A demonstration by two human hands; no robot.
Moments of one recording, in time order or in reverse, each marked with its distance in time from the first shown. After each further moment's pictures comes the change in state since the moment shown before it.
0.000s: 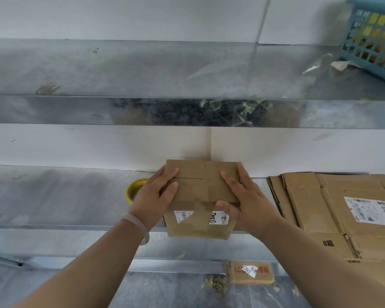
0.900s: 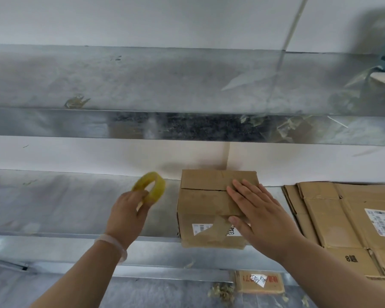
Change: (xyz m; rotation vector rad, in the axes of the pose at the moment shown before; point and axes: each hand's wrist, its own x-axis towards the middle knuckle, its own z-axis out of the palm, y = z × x) left_hand -0.009 -0.080 -0.057 0.386 0.125 0.088; right_hand 0.004 -0.019 0.012 -0.384 0.147 -0.167
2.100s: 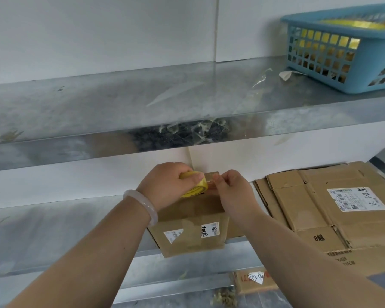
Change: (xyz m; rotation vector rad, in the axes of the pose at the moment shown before) left_hand 0.078 0.197 -0.018 -0.005 -0.392 0.168; right_hand 0.024 0.001 -0.041 1.012 0.251 0.687
